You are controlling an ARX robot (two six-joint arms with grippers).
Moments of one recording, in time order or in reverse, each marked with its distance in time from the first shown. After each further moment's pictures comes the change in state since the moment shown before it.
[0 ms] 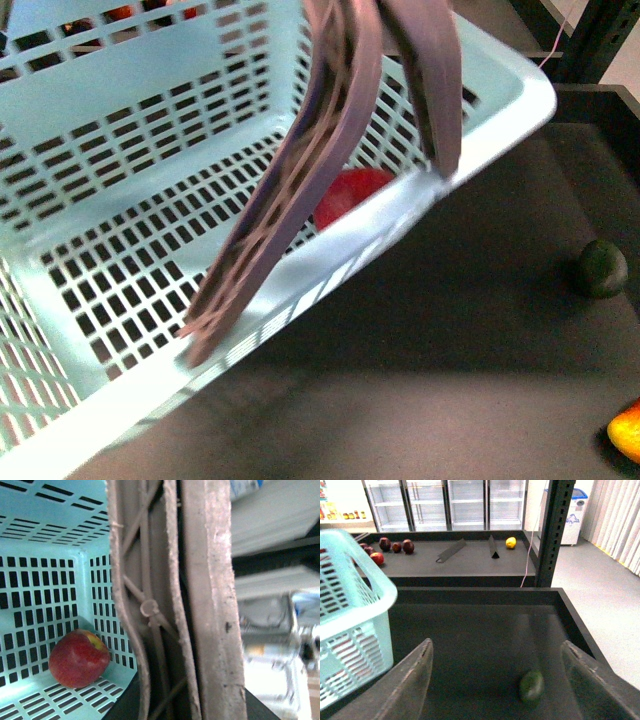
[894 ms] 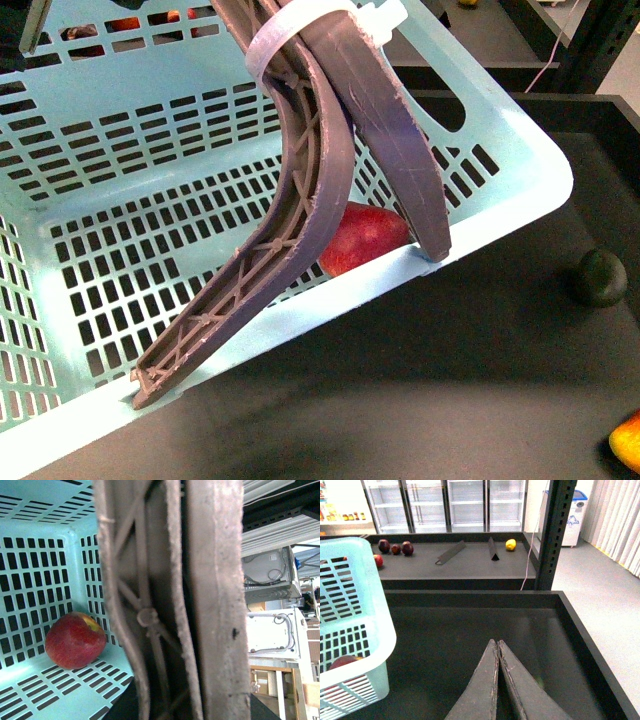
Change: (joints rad) left arm 0.005 -0.006 0.000 -0.051 0.338 0.249; right arm 0.000 0.184 0.000 0.190 0.002 0.000
